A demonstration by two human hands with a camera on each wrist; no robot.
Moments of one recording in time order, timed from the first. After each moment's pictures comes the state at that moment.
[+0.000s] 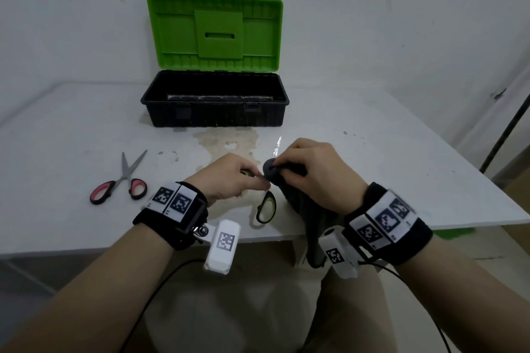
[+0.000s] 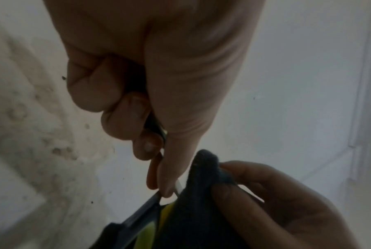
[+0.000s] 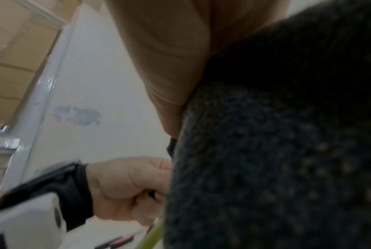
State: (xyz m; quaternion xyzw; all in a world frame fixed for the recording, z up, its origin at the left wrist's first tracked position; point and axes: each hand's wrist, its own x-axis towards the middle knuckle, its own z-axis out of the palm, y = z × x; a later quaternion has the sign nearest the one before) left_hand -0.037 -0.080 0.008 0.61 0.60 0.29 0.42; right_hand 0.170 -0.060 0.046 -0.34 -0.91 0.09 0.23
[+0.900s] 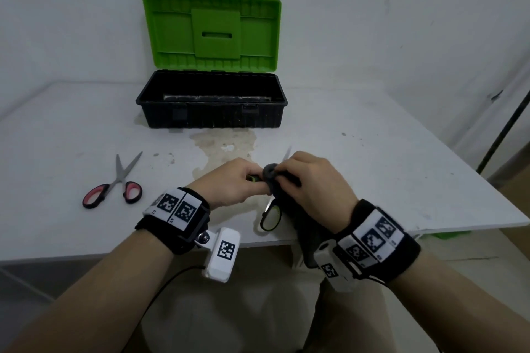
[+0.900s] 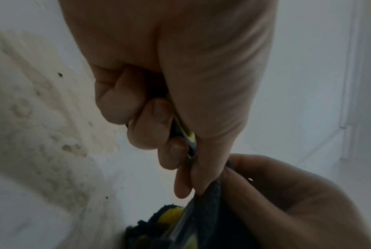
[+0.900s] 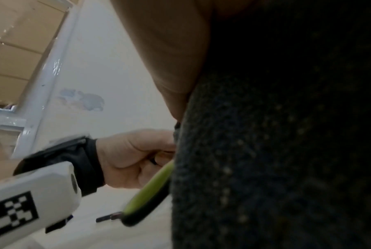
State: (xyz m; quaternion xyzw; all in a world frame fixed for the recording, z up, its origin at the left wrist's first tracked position) left_hand -0.034 -0.075 0.002 0.68 0.54 0.29 0.41; right_hand 0.165 -0.067 0.025 -0.39 -0.89 0.06 0.25
